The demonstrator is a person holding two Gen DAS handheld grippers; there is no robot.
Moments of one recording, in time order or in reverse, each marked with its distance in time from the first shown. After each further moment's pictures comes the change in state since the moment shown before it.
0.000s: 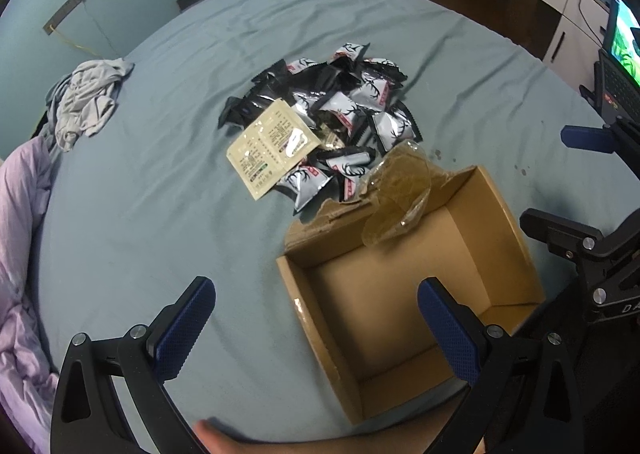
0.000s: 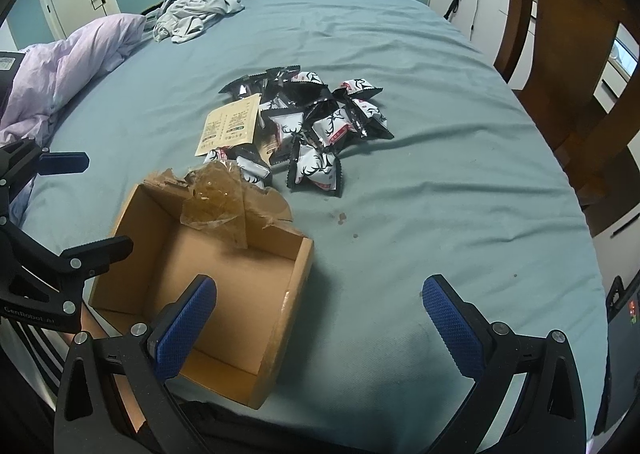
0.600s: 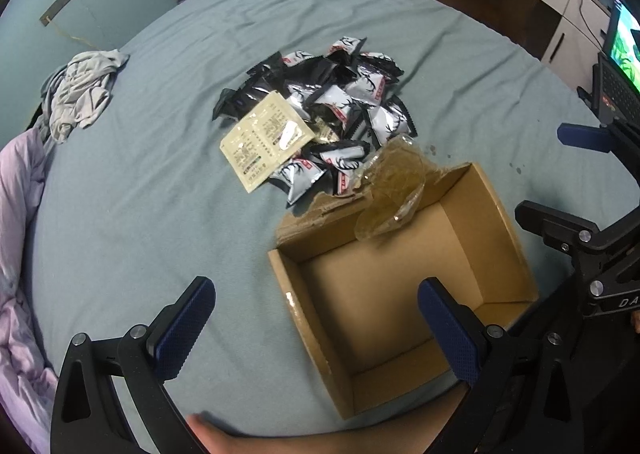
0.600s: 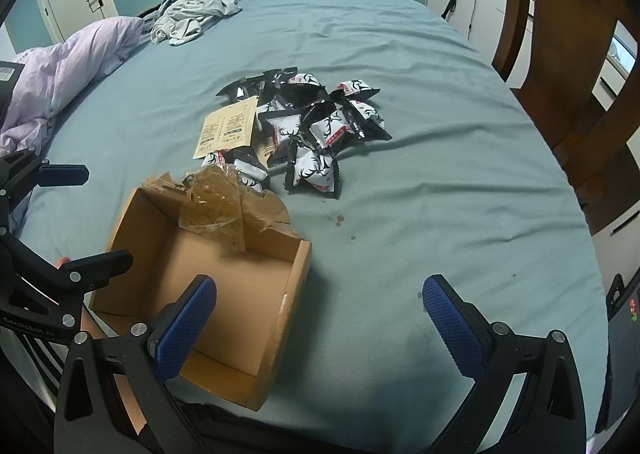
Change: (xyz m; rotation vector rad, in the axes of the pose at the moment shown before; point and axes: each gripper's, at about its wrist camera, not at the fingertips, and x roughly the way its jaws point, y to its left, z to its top) left arm 0.000 0.001 0.001 -0.020 0.019 -0.020; right arm -0.002 -0.004 0.003 0.015 -0.004 0.010
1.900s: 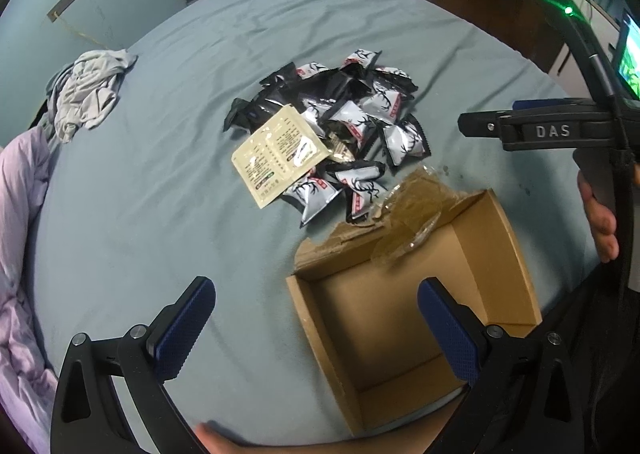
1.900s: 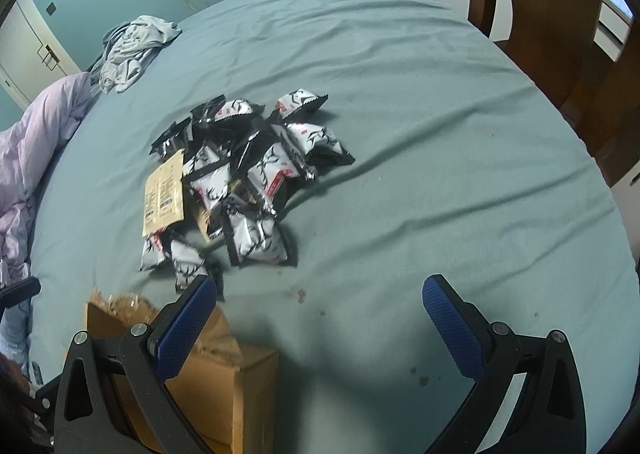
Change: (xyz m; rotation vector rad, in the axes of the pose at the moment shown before) left arm 0.002 0.011 0.016 -0.035 -0.013 0.005; right arm 0.073 -0.061 0.067 0.218 0.059 0.044
